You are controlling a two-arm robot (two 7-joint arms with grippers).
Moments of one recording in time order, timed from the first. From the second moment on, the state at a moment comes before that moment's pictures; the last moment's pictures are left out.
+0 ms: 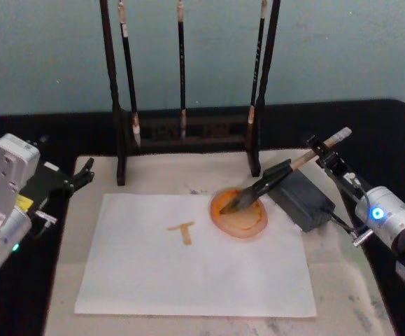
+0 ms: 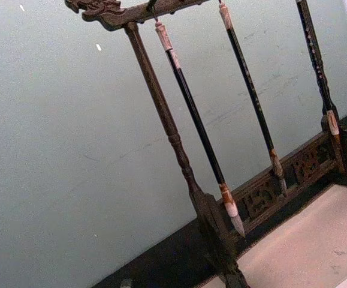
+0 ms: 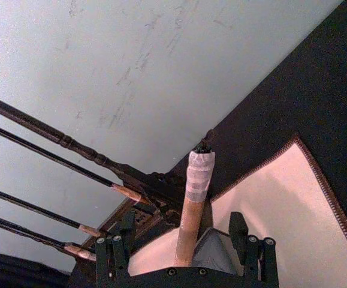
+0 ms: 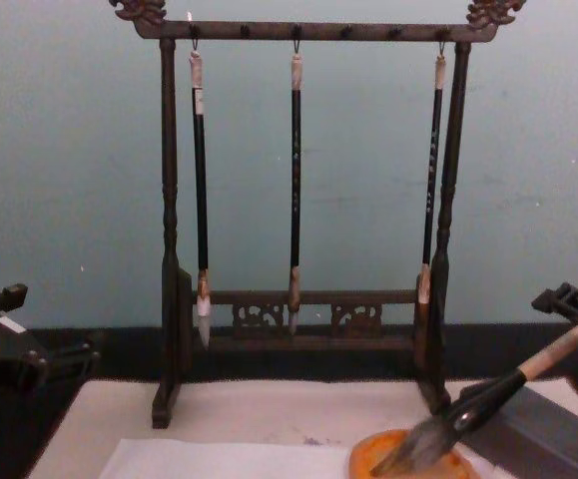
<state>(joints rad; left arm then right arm) -0.20 0.60 0.45 -1.41 -0.25 -0.12 0.03 0.22 0.29 -0.18 -1.31 1.24 0.24 0.13</state>
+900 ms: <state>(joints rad) -0.20 0.60 0.45 -1.41 -0.25 -0.12 0.03 0.21 0.29 -0.18 -1.31 1.25 0.23 0.13</state>
